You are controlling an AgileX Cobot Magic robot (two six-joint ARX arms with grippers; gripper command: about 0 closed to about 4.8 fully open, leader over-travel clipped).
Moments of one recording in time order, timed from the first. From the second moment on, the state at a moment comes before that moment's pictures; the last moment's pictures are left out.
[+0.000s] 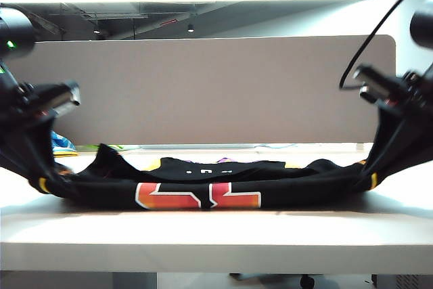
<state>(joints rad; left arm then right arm) -0.12 1.53 0.88 -0.55 0.43 -0.05 0.10 1.48 0.80 -0.46 -0.52 0.19</state>
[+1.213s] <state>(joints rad) -0.10 1.63 1.15 -0.07 0.32 -0.15 0.09 1.72 1.33 -0.29 -0.41 0.21</state>
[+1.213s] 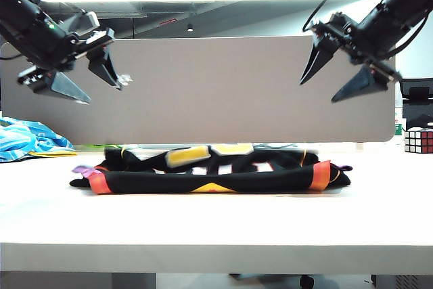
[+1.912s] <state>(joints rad) -0.03 1.13 0.90 -0.20 0.35 -0.07 0.07 1.25 1.09 -0.36 -0.39 0.09</state>
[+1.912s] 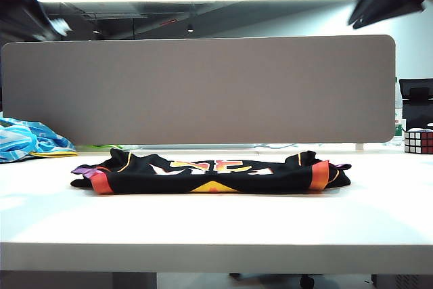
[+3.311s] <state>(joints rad) -0.06 0.00 0.00 0.01 0.08 -0.14 0.07 0.00 0.01 -0.10 0.01 0.09</state>
